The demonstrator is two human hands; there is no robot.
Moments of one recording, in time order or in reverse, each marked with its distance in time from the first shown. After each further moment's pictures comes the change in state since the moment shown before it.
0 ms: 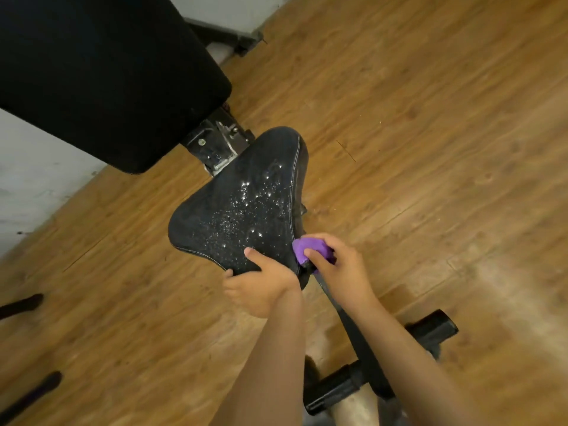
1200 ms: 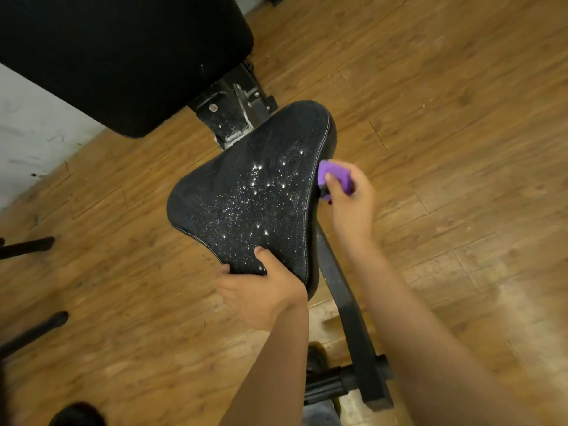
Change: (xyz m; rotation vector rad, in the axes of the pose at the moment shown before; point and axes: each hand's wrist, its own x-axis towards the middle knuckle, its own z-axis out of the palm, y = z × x) left_hand 0.004 -0.017 0.014 0.129 0.095 0.109; right_hand 0.120 0.006 0.018 0.240 0.208 -0.031
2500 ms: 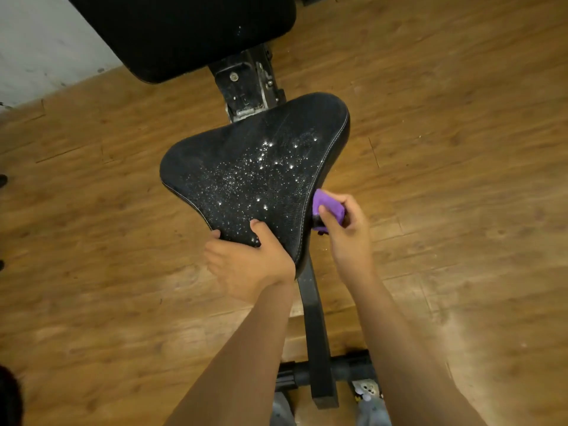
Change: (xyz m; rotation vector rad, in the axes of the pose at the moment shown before) left_hand -0.003 0.005 -0.001 -0.108 0.019 0.014; right_hand -0.048 0.006 -0.034 -0.045 -0.315 0.040
